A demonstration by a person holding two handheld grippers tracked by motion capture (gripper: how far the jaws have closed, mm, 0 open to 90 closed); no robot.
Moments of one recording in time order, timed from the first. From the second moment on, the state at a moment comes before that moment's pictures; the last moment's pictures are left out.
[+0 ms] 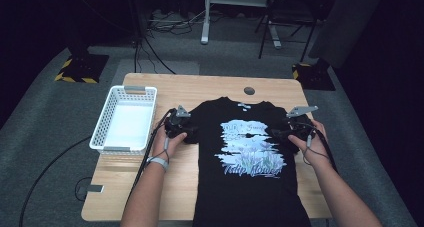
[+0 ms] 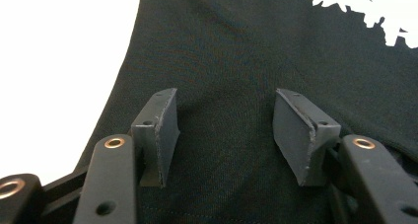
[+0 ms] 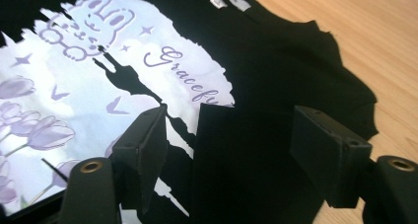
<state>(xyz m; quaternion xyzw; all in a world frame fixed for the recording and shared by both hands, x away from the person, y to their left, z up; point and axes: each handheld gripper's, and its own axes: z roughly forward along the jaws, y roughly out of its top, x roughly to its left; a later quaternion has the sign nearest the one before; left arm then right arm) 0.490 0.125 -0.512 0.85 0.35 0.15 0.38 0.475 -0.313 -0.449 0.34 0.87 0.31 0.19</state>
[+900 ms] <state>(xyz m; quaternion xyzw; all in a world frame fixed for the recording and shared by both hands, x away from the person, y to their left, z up) 0.491 0.125 -0.511 0.85 0.34 0.15 0.38 0.489 -0.311 -0.484 0.35 0.88 0.28 0.14</state>
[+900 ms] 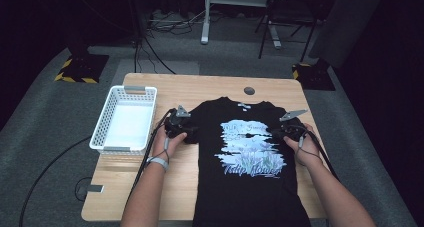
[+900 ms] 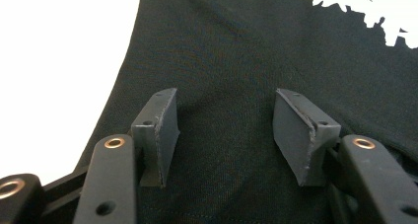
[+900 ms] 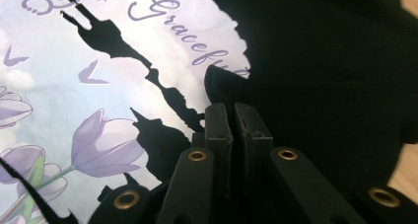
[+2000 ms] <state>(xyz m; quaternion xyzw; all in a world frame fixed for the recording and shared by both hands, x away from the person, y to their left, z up) 0.473 0.116 -0.483 0.83 0.35 0.17 0.41 0.436 -0.380 -0.409 0.42 0.79 0.38 0.23</state>
